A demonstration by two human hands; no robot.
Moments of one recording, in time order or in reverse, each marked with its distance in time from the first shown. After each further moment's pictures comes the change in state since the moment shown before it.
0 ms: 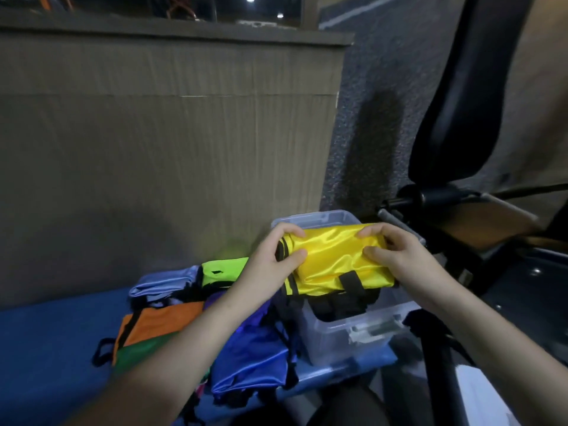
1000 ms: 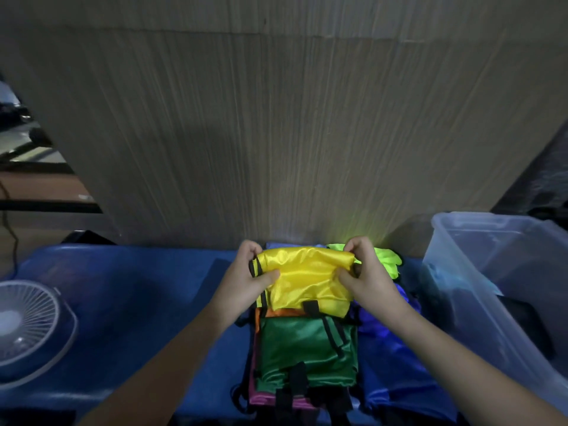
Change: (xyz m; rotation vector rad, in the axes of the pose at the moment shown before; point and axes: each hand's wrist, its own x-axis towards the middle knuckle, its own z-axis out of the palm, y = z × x) left_hand -0.126 -0.151 -0.235 0.143 0.336 -0.441; right_hand 0.054 0.050 0.322 -0.180 -0.273 -0.208
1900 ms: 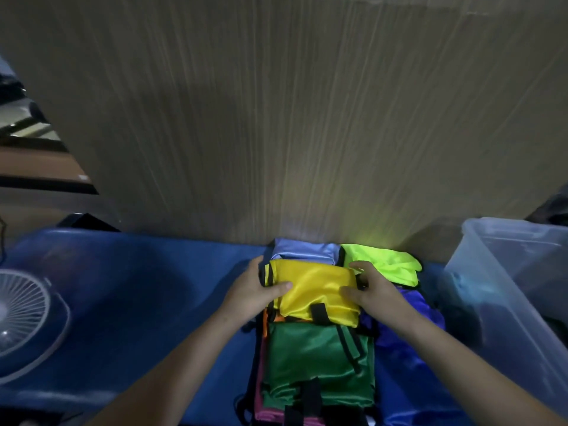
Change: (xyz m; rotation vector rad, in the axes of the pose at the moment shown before) left_hand 0.029 -0.071 0.013 0.053 -0.123 -0.369; right_hand 0.021 0.047 0.019 -0.197 -0.200 0.350
